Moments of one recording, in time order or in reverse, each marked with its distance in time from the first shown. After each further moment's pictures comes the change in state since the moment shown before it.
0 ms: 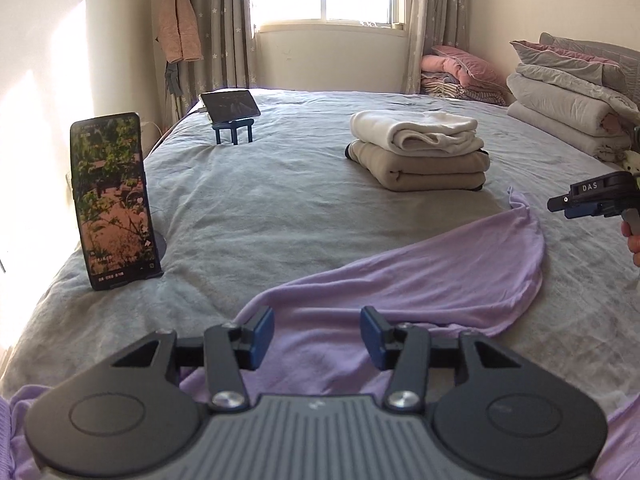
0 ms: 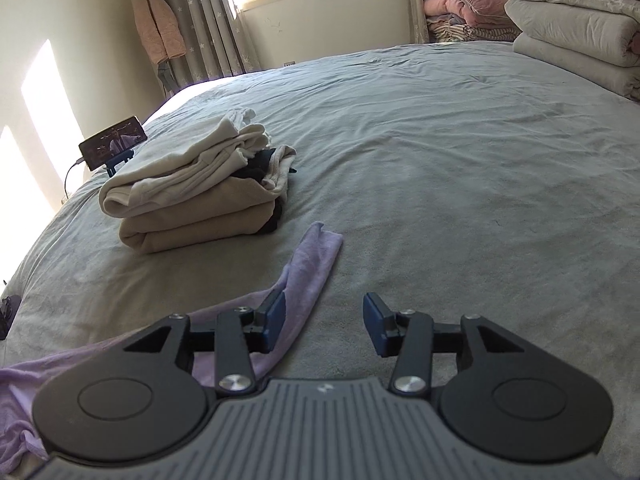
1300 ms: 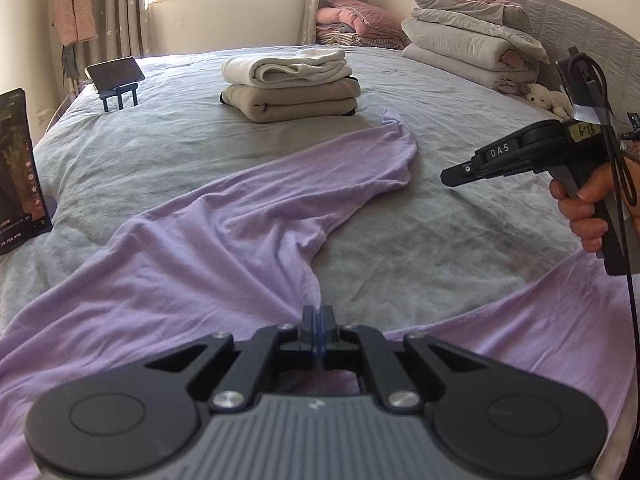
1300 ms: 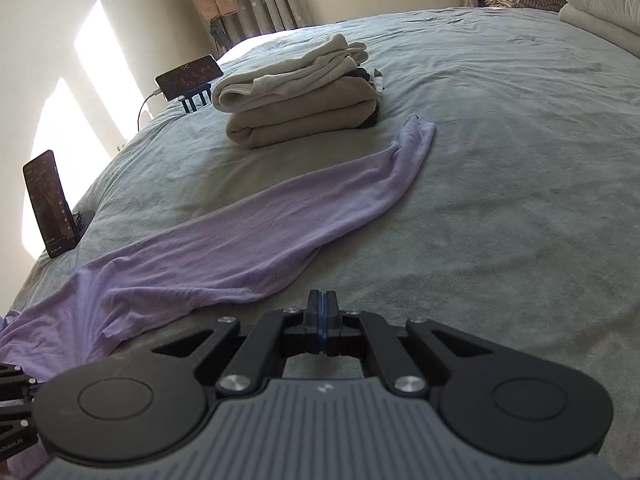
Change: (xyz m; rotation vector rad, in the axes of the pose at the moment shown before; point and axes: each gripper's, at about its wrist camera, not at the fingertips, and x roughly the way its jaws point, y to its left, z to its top) left arm -0.017 -0.042 -0.045 0.139 0.132 -0.258; right arm -0.043 0.053 -0.071 -0.057 0.107 0.106
